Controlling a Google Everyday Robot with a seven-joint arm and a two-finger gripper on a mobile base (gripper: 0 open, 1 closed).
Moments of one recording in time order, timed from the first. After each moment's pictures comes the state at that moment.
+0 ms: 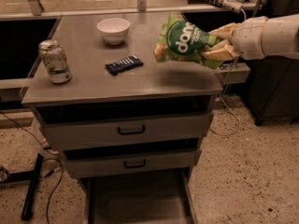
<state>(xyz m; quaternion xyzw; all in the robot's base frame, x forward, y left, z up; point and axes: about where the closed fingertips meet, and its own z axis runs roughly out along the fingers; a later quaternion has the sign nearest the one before) 0.658 -0.191 0.944 -0.56 0.63 0.03 0.54</state>
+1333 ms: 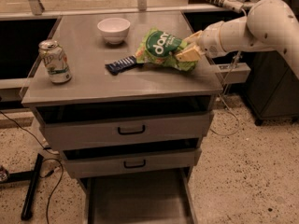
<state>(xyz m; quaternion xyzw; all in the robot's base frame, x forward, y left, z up) 0.729 -0.134 0.886 -0.52 0.70 0.11 0.48</state>
